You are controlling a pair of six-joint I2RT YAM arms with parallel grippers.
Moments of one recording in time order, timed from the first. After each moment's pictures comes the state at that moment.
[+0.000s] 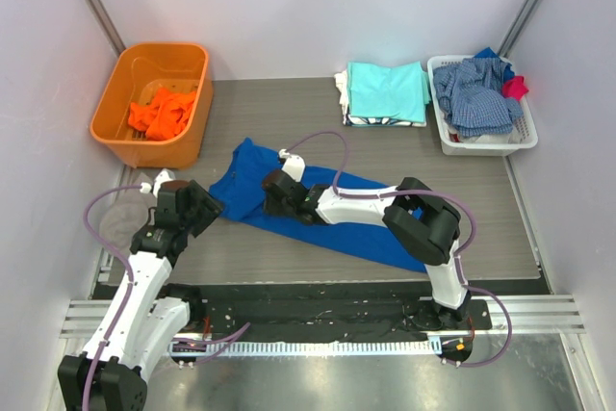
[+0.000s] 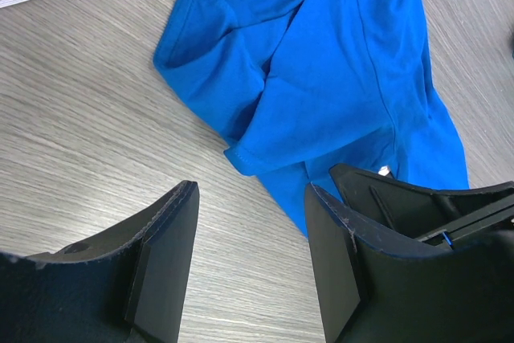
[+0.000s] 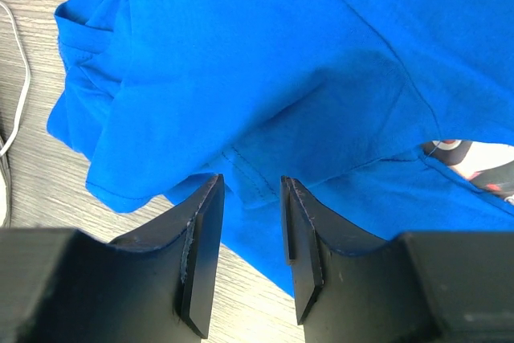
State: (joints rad) left arm -0.13 0.74 0.55 -0.55 -0.09 -0.86; right arm 1.03 2.00 1.31 -0.08 0.31 0.93
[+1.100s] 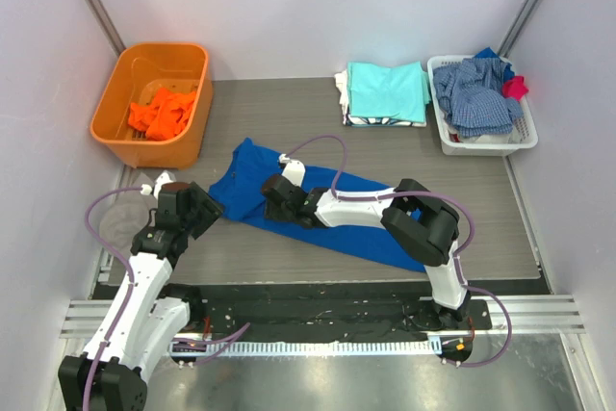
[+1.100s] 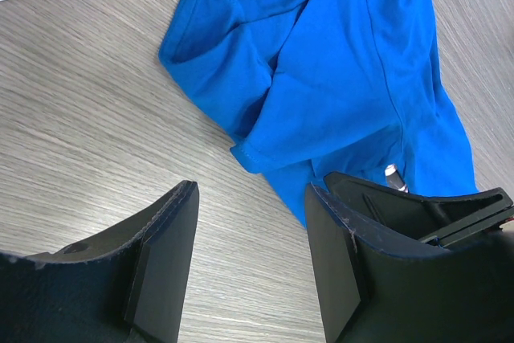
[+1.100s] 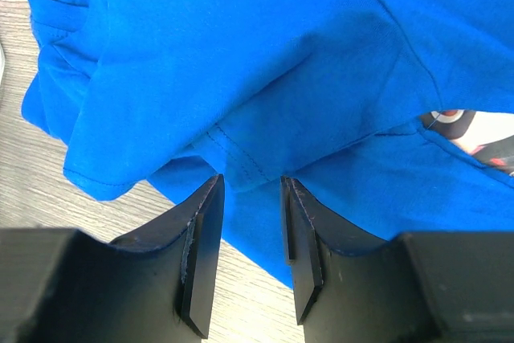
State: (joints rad) left arm -0.13 0.73 0.53 -0.55 -0.09 -0.86; right arm 1.05 2.00 1.30 -0.11 0.31 0.95
